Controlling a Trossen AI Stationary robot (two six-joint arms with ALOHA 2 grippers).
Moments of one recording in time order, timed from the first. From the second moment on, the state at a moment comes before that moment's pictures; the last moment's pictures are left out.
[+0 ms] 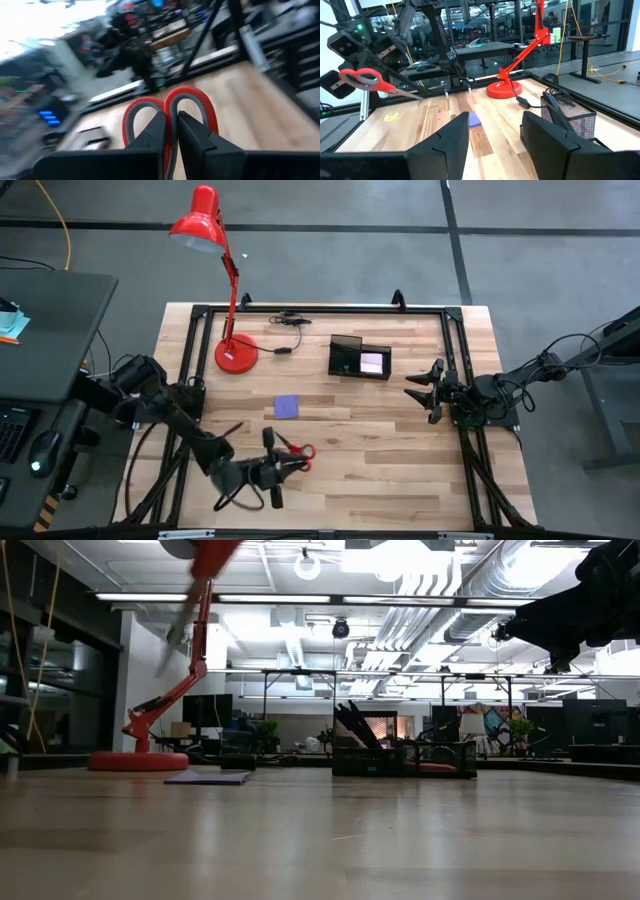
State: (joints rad) left arm -0.65 1.71 0.82 0.75 -0.94 0.31; right arm 0.40 0.03 0.02 0.05 0.59 0.10
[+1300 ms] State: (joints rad) left arm 0.54 1.65 0.87 1.10 0.63 -0.29; right arm 0.40 0.03 0.02 0.05 0.59 0.10
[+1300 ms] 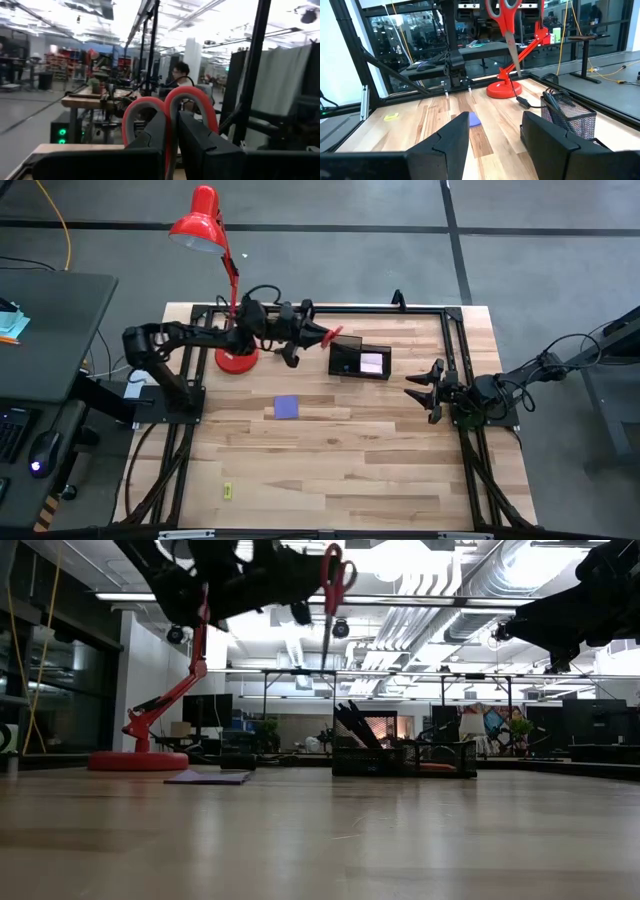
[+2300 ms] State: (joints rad) left arm 0.46 1.75 1.05 0.94 0.95 -0.32; right arm 0.38 0.03 0.02 0.19 0.69 0.02
